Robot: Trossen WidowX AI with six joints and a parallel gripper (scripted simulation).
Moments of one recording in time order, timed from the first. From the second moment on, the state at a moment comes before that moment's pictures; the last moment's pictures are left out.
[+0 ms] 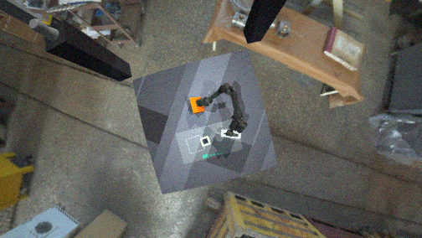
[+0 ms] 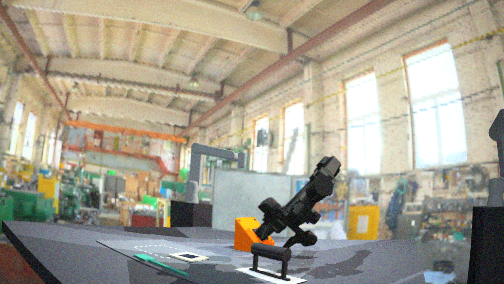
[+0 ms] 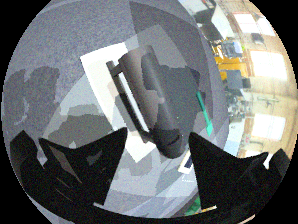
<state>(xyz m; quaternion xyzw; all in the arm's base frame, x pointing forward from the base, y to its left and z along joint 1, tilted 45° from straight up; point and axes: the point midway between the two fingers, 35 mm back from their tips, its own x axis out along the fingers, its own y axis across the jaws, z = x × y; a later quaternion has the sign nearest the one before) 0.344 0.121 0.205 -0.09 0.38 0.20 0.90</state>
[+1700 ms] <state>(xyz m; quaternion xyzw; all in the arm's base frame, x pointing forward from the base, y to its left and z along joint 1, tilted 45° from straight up) 0.370 0.131 0.178 -0.29 0.28 0.23 0.89</state>
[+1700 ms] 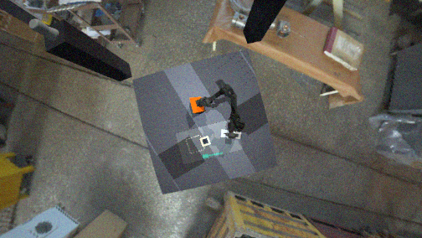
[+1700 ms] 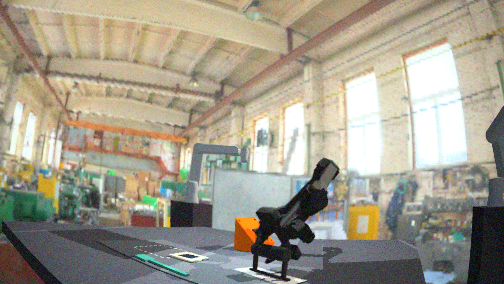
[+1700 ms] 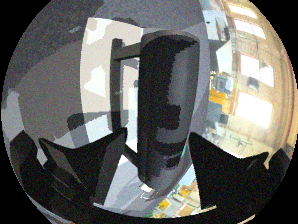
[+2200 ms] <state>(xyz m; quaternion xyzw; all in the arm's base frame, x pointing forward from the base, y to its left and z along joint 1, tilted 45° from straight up) 0.379 0.133 0.168 -0.29 0.28 0.23 0.89</state>
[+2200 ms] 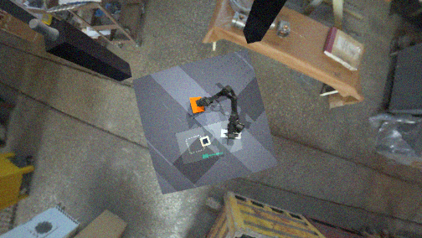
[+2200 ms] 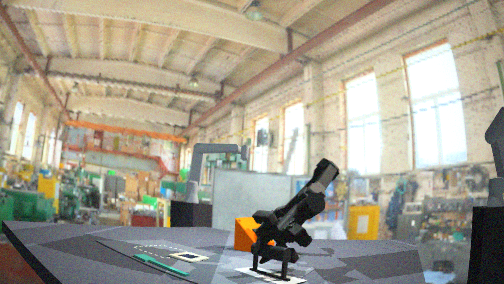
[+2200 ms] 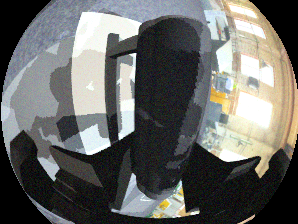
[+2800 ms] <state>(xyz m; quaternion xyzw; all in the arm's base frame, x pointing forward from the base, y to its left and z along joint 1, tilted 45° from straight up) 0.379 0.133 0.168 -0.29 0.28 0.23 0.89</state>
